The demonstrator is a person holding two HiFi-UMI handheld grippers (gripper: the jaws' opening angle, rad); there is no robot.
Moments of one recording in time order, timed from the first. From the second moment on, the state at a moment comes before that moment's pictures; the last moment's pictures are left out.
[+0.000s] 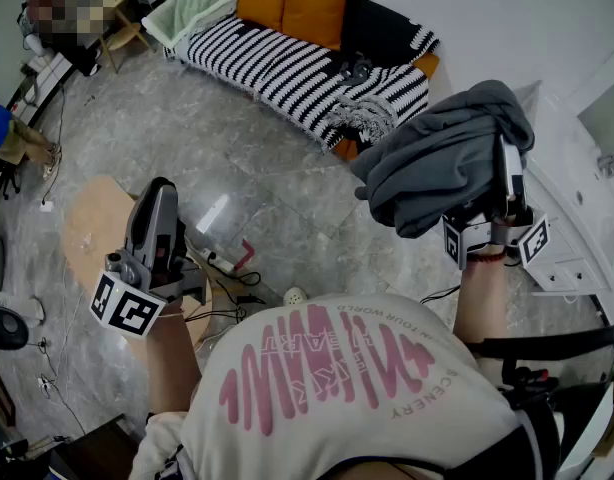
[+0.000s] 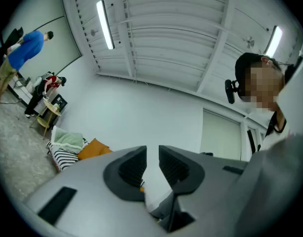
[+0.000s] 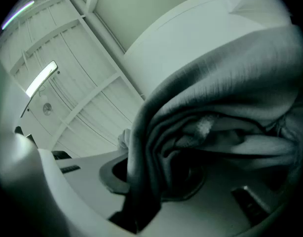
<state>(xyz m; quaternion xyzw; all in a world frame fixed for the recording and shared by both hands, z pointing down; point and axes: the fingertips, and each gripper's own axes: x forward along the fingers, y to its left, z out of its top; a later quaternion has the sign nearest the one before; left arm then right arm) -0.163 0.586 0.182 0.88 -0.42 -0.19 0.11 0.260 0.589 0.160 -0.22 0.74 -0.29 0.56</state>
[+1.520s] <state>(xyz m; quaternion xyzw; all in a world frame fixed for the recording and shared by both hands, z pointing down) -0.198 0.514 0.216 0.89 -0.42 -0.14 0.12 0.154 0.483 0.194 -0.22 0.76 -0.34 0.51</state>
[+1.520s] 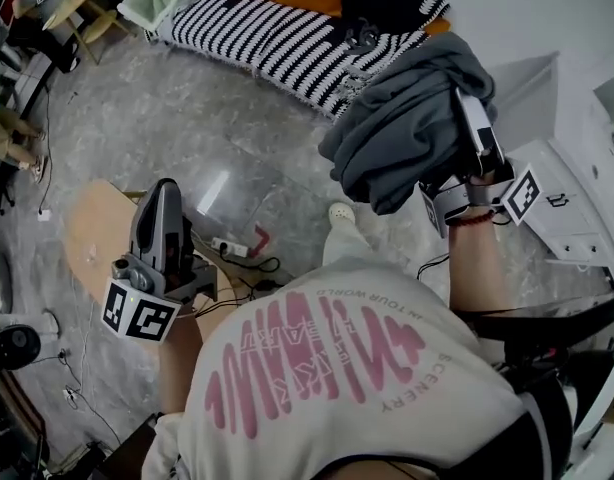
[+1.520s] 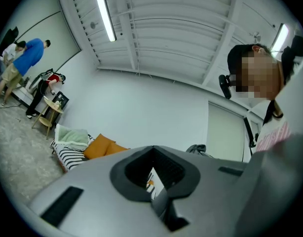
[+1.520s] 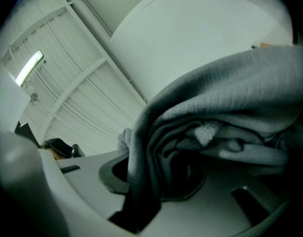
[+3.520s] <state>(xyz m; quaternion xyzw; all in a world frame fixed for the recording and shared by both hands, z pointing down) -0.097 0.161 0.229 0.91 -0.37 -0.11 0.14 0.196 0.150 0.219 -0.25 0.78 -0.36 0.46</state>
